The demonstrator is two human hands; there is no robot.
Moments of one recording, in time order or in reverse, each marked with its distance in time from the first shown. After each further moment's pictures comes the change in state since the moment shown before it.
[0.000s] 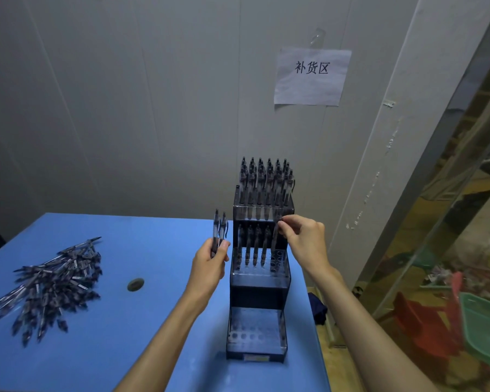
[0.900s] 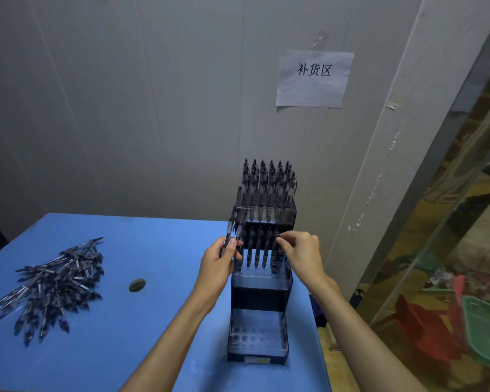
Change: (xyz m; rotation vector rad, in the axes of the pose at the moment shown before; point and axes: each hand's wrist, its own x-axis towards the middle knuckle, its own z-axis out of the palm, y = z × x) left_hand -0.005 0.011 0.013 -0.064 -0.035 0.073; right_hand -0.013 0.015 0.015 -0.104 -0.113 0.111
